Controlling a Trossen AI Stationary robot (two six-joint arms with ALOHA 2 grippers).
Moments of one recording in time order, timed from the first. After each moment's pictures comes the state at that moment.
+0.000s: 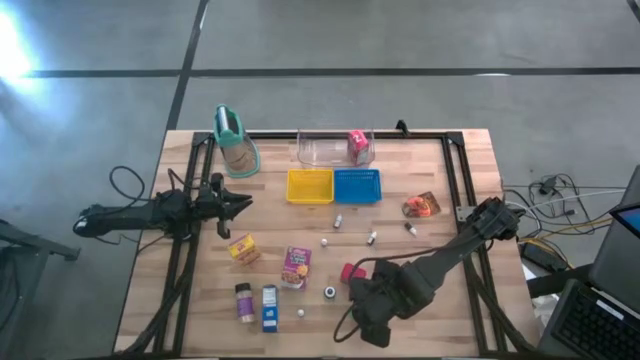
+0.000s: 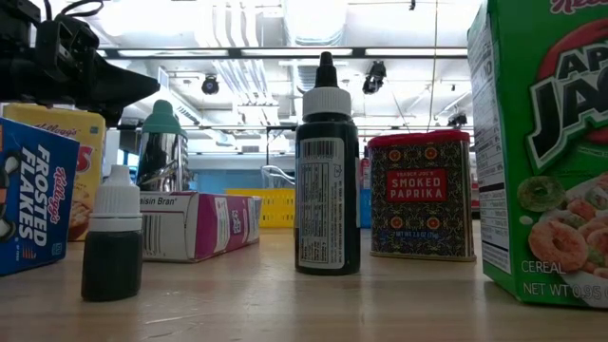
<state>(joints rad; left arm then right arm) 0.01 0.04 0.01 0.04 -0.21 -0.06 0.61 1.95 1.89 -1.24 0.04 0.94</state>
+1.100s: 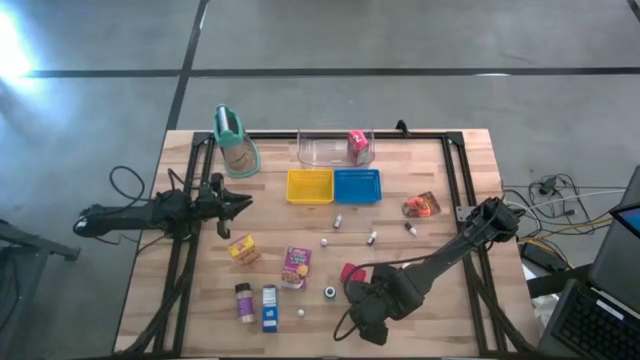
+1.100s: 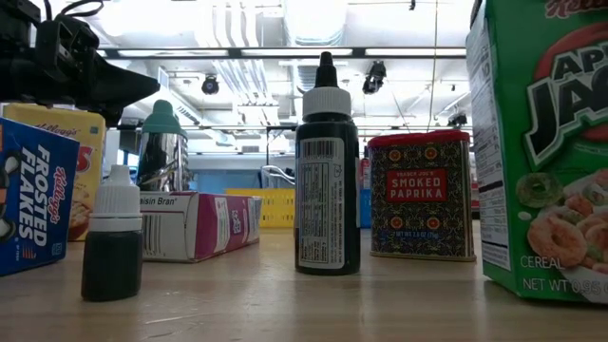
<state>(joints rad) 0.01 0.04 0.01 0.04 -0.21 -0.06 0.61 1.95 1.65 -1.06 0.03 0.94</state>
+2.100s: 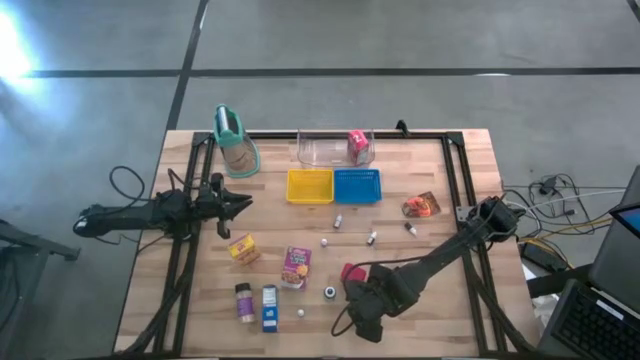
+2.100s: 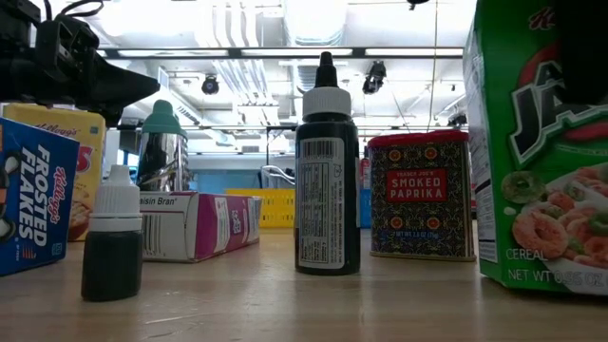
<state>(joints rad) 0.01 0.04 0.01 0.04 -0.21 -0.06 0.59 1.95 1.52 -0.87 0.03 0.94</state>
